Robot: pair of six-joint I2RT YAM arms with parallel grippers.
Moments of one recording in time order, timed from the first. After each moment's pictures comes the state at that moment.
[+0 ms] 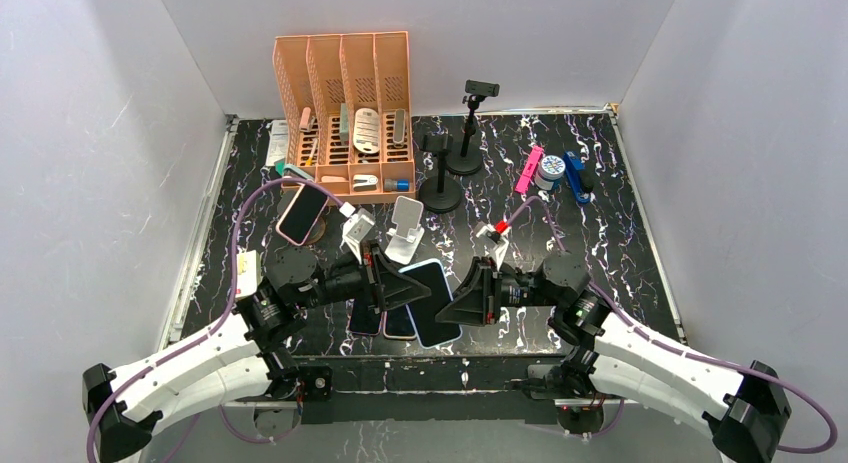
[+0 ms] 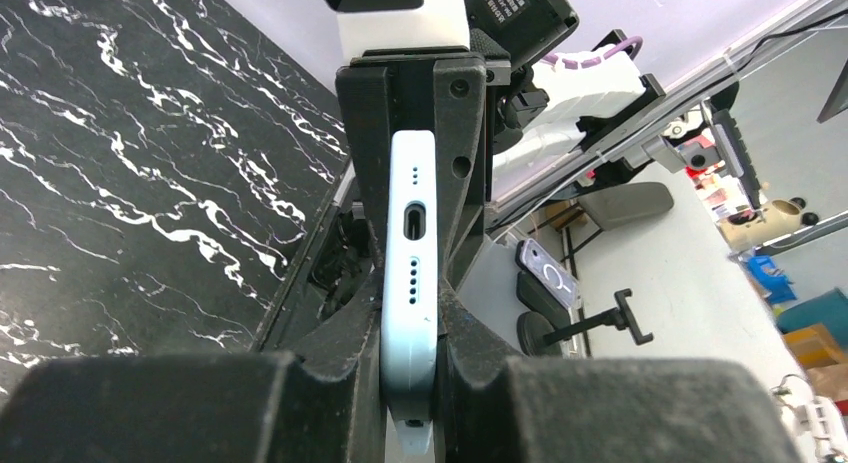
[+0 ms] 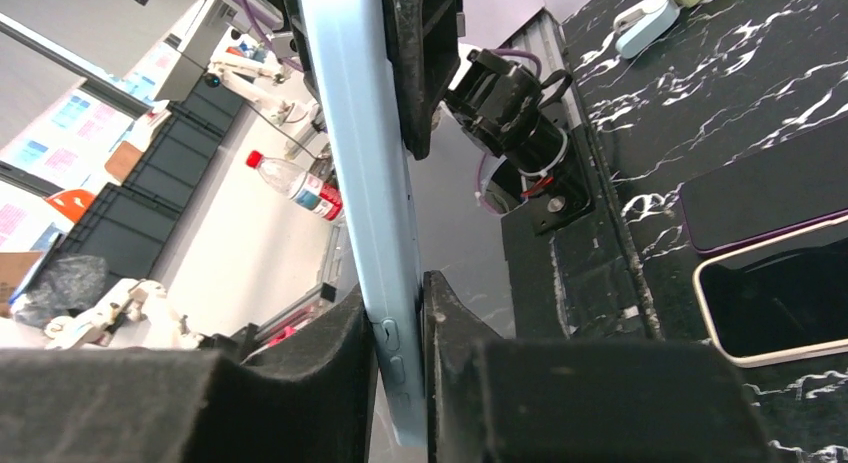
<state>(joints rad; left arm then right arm) -0.96 0.73 0.60 0.16 0.40 -0.74 0.91 0.72 0.41 0.40 -0.73 0.89</state>
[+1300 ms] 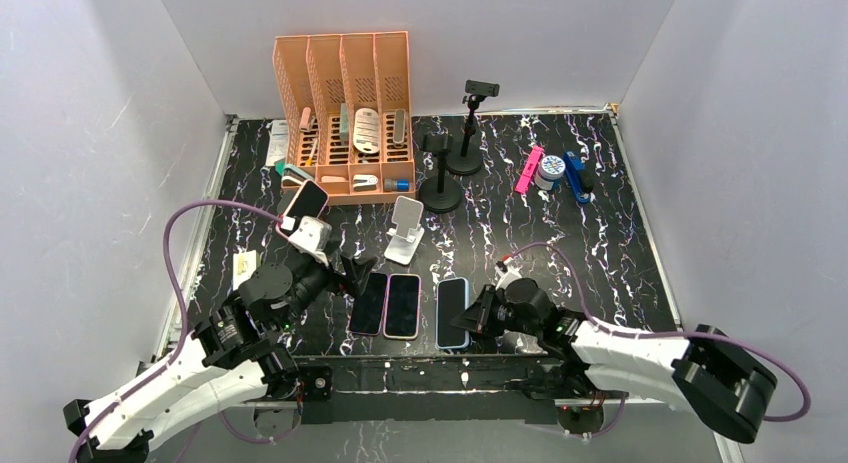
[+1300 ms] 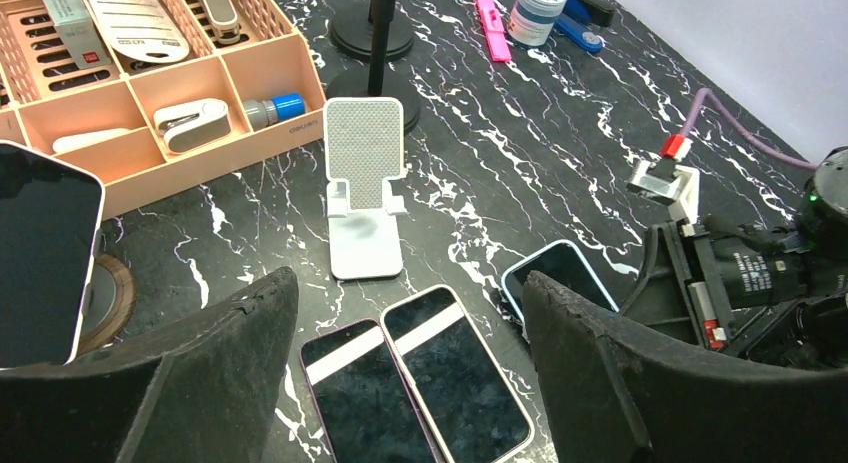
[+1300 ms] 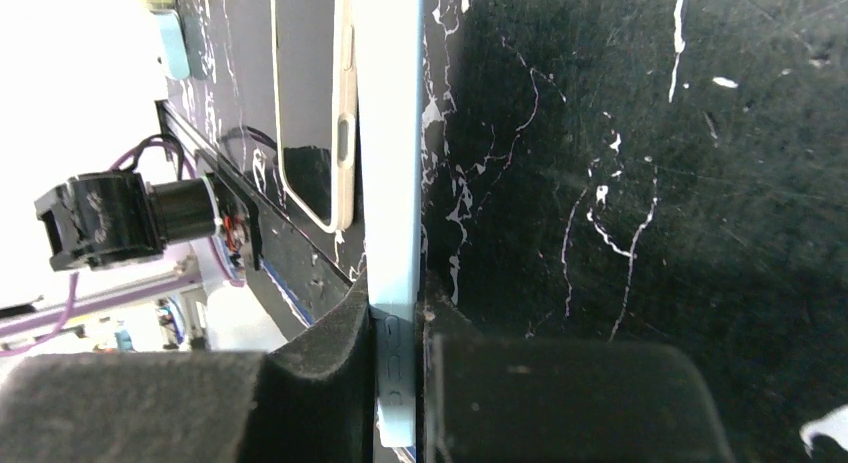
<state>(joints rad) -0.96 0.49 0.63 -0.33 -0.37 -0.21 0.94 0.90 0.10 0.24 -0.16 1.10</state>
